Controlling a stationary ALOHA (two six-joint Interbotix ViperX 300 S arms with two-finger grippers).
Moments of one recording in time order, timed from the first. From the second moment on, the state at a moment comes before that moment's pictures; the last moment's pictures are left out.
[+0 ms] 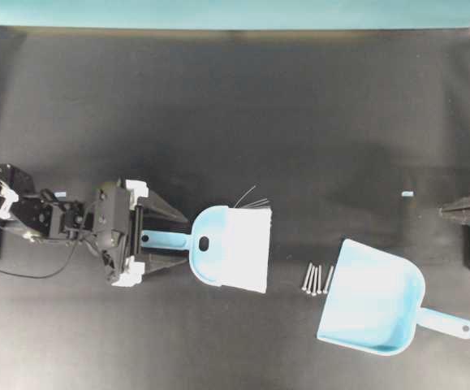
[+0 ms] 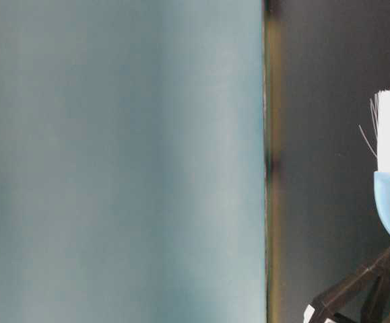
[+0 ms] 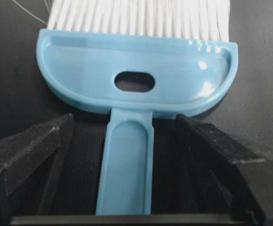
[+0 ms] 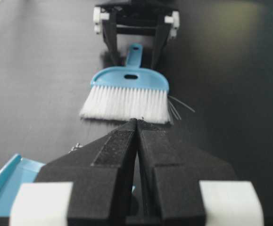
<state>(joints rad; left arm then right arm) 0.01 0.31 1.04 0.04 -0.85 -0.05 0.07 -1.58 1.45 0.00 0.28 0.00</state>
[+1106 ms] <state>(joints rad) 0.00 -0.07 0.71 0.04 0.17 0.16 0.07 -1.58 1.45 0.00 0.28 0.00</state>
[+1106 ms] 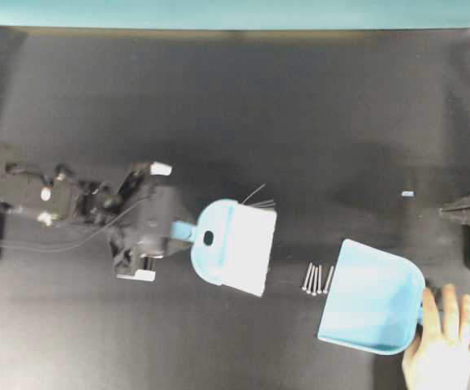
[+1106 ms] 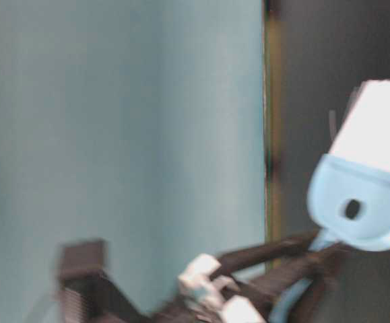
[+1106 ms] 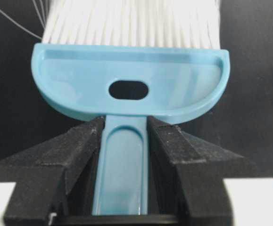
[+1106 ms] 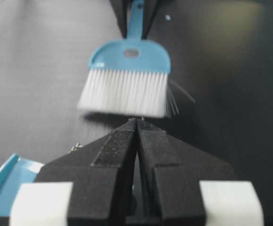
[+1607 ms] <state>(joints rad) 0.02 -0.02 0.33 0.05 0.98 0.31 0.07 -1.58 1.45 0.00 0.28 0.00</state>
